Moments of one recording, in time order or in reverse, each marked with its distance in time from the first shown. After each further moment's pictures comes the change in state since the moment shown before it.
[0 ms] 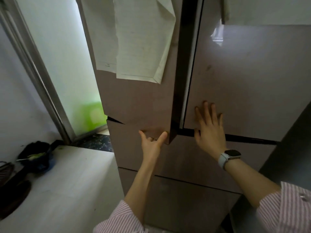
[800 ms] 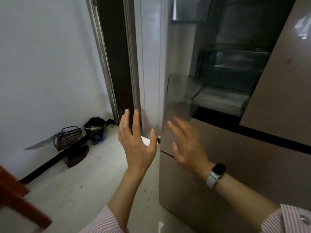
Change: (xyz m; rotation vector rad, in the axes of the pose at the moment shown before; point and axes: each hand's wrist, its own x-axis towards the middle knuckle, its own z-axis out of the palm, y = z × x) left_hand -0.097 0.038 -0.155 0.928 0.738 0.899; right_hand -0.063 -0.196 -0.026 0.716 0.152 -0.576
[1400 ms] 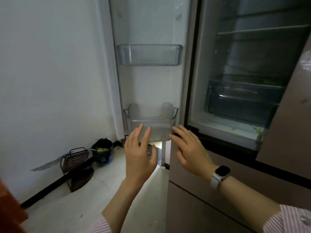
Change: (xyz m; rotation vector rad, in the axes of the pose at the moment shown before) left_hand 0.065 -0.031 -0.006 0.128 -0.106 0.216; right_hand 0.077 0.030 0.021 -0.205 -0.153 -0.073
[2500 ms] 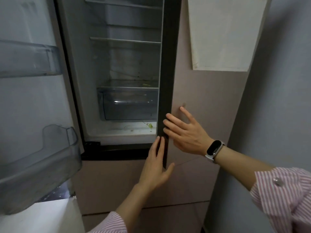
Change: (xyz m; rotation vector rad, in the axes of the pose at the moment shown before) left_hand -0.024 0.194 0.169 -0.753 -0.718 0.429; right_hand -0.103 0.133 -0.182 -1.107 -0.217 -0.122
